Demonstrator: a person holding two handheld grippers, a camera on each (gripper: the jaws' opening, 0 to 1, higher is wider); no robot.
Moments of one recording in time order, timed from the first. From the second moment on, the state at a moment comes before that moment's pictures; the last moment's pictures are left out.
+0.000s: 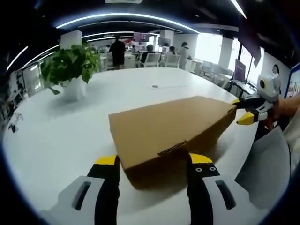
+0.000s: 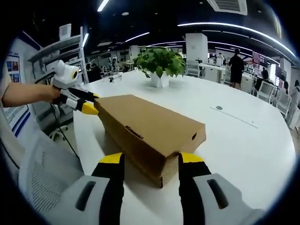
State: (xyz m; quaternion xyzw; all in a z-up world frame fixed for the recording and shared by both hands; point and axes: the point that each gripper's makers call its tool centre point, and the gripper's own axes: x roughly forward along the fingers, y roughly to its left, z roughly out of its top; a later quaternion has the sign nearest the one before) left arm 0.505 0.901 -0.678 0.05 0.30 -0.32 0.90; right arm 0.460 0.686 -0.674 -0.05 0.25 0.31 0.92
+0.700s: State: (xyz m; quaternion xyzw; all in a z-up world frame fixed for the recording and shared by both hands) left arm 0.527 0.892 -0.630 0.07 0.24 -0.33 0.91; right arm 0.486 0.681 -0.627 -0.08 0.19 0.31 0.93
